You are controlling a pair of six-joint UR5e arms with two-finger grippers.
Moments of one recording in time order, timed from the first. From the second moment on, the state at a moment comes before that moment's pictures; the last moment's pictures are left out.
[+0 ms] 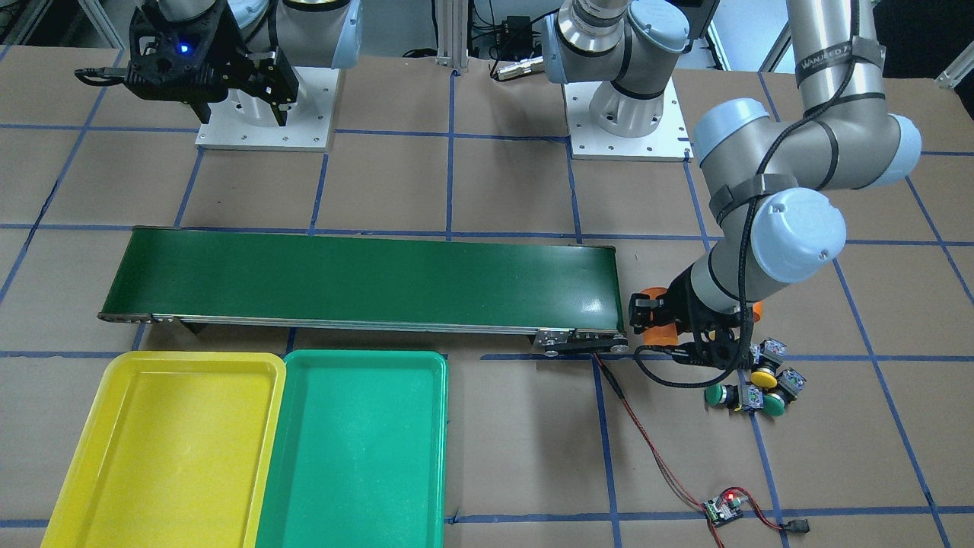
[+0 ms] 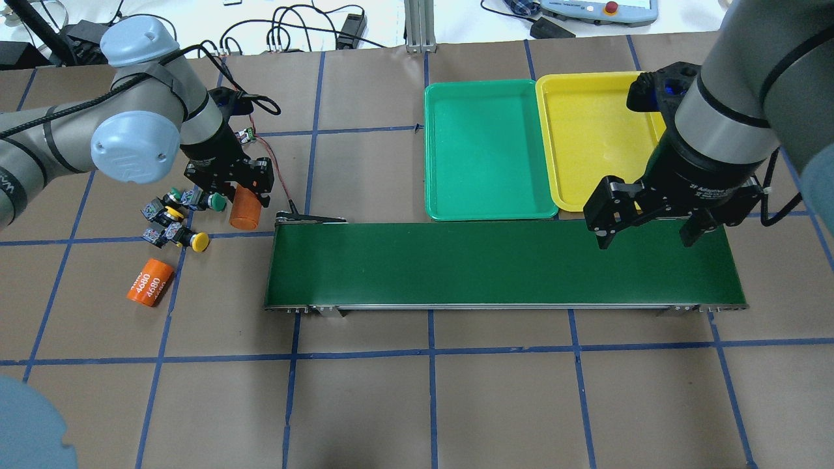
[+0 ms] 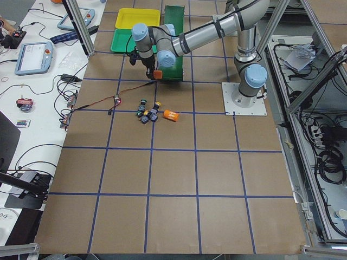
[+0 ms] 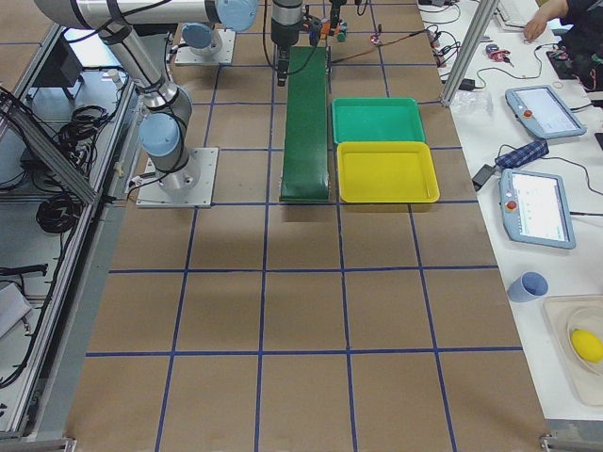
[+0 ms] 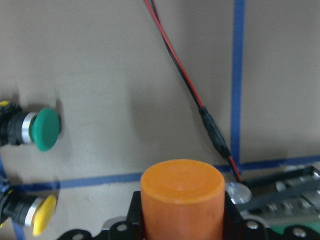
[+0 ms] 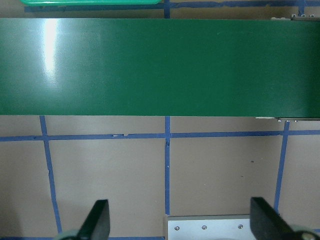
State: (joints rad) left arm -1.47 -1.85 -1.74 -1.27 1.52 0.17; right arm 1.56 -1.79 1.76 -1.43 -1.57 0.00
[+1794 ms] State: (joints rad) left arm -1.71 -1.78 -1.97 -1.05 1.52 1.13; right arm 1.56 -1.79 1.76 -1.43 -1.57 0.00
